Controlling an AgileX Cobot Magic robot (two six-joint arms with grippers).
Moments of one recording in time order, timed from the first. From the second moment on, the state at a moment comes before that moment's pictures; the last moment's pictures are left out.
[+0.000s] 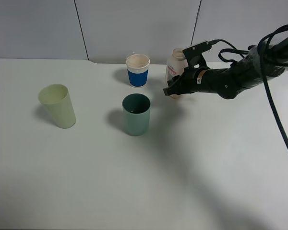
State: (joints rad) left arm 0.06 -0.01 -0.51 0.02 1.06 -0.03; right arm 0.33 2.09 -1.00 -0.28 -0.44 0.06
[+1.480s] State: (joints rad) left arm 0.06 -0.01 -0.51 0.02 1.06 -0.03; right arm 0.33 2.05 -1.00 -0.14 -0.41 0.06
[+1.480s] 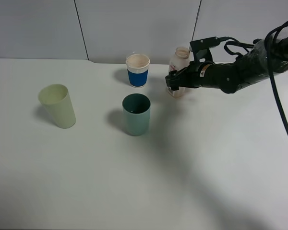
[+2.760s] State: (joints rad) left arm 0.06 -0.01 -0.51 0.02 1.06 -0.03; right arm 0.33 1.81 -1.00 -0.15 -0.04 0.06
